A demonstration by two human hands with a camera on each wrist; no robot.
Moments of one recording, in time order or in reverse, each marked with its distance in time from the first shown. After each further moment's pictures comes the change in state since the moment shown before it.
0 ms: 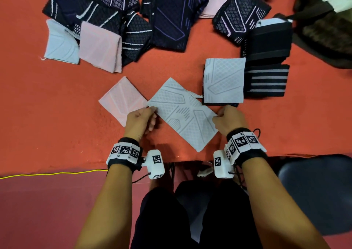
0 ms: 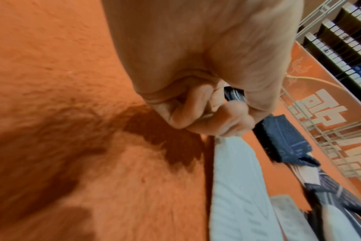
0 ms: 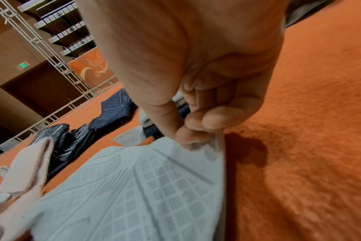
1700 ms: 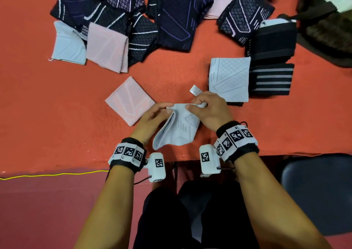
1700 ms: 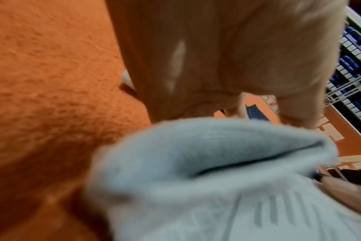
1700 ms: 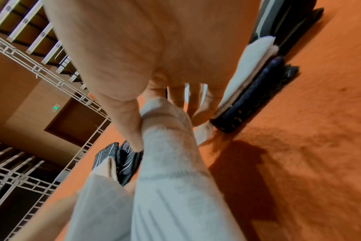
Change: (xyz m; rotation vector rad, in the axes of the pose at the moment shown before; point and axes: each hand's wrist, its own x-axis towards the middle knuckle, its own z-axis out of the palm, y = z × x) left_hand -0.019 0.011 -0.003 0.008 -0.359 0.114; right_hand -0.014 -0.051 0.020 0.390 0.060 -0.479
